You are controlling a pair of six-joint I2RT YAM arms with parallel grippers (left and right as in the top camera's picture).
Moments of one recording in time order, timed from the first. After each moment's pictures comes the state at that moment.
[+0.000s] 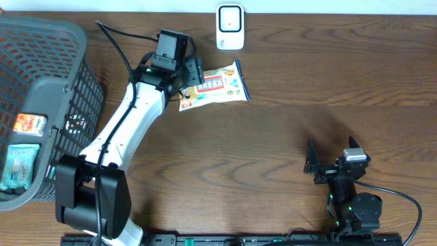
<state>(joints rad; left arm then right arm) -0.29 1.75 1.38 -0.56 -0.04 -0.47 0.04 0.01 0.01 -0.07 -0.05 0.02</state>
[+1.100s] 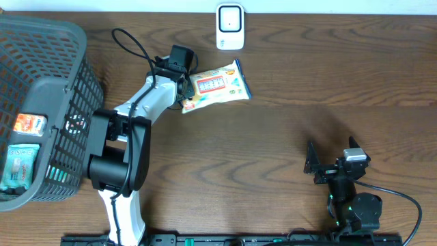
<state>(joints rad) -0.27 2.05 1.38 -0.53 -0.21 -0.59 0.04 0.01 0.01 -0.07 -0.05 0.02</state>
